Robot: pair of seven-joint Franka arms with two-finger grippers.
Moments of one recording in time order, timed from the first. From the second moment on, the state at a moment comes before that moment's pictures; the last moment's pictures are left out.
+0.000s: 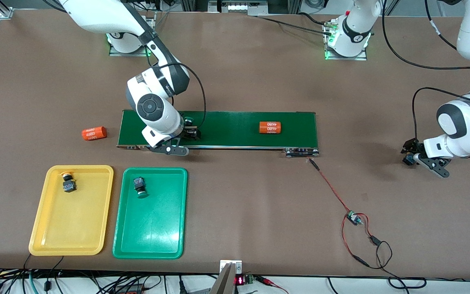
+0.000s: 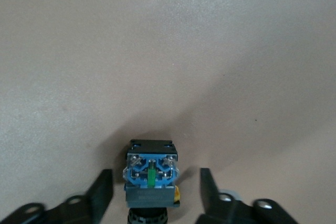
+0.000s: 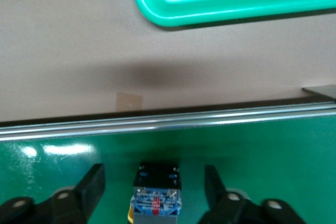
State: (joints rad) left arm 0.30 0.58 0.06 -1.92 -0.12 2.39 1.09; right arm 0.35 0.49 0.20 -1.85 0.00 2.23 0.64
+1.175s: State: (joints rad) left arm 0.03 0.31 -0.07 -1.91 -0.12 2.05 0.45; right arm 0.24 0.43 0.13 -1.60 0.00 1.92 0.35
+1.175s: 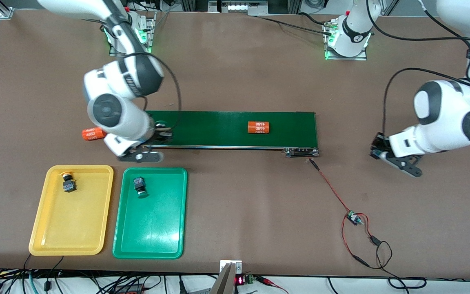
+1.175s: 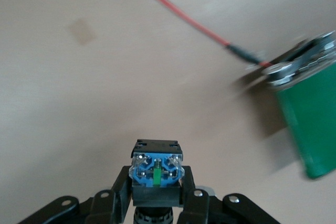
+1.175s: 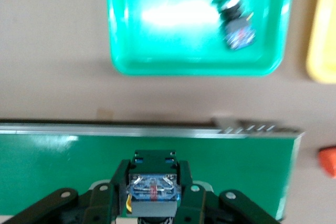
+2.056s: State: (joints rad) left arm -0.18 0.33 -0.18 -1.92 -0.12 2.02 -0.12; right arm 0.19 0.76 0.11 -1.48 -0.01 2.45 0.16
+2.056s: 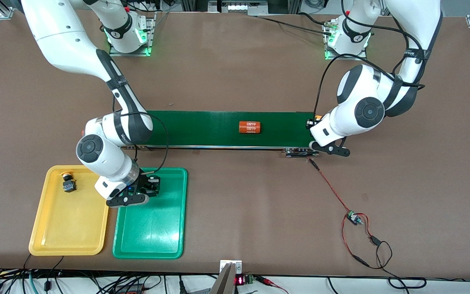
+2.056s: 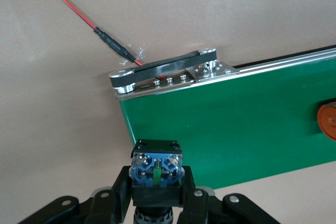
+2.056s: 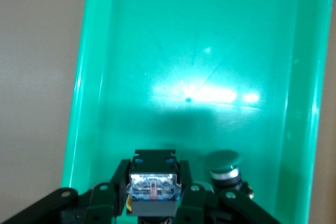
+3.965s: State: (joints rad) left arm -0.27 0.31 -0.18 -1.90 -0.12 2.17 -0.32; right arm -0.02 0.08 0.10 -1.57 -0.01 1.57 0.08
